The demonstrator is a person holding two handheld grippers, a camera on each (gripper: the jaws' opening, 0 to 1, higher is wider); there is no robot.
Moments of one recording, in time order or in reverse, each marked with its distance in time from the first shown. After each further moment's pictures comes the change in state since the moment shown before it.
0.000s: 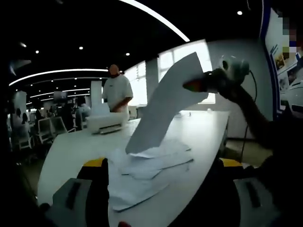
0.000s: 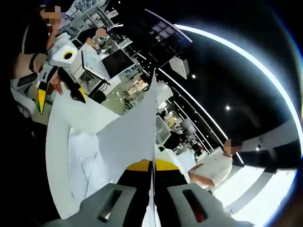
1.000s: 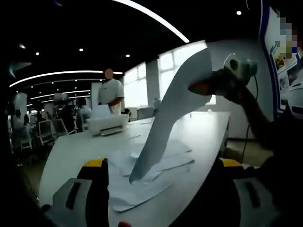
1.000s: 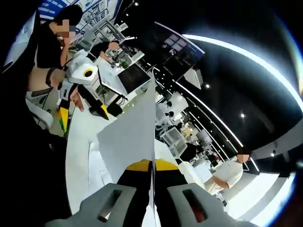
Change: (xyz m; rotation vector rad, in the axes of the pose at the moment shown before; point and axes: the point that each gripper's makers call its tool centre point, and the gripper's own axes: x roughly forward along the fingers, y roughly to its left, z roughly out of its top) left arm -0.004 0.001 0.005 0.010 -0.012 0.006; right arm -0.006 0.038 0.034 0.021 -0.113 0.151
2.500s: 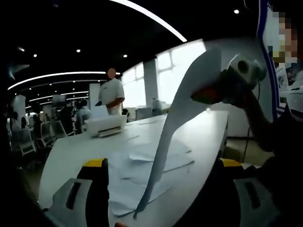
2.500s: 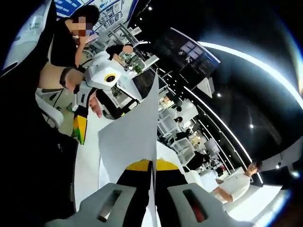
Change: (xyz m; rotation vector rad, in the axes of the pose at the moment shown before) left arm 0.010 -0.002 0.002 0.022 0.004 -0.009; right arm 0.011 0.043 0.015 -0.071 -0.045 0.090
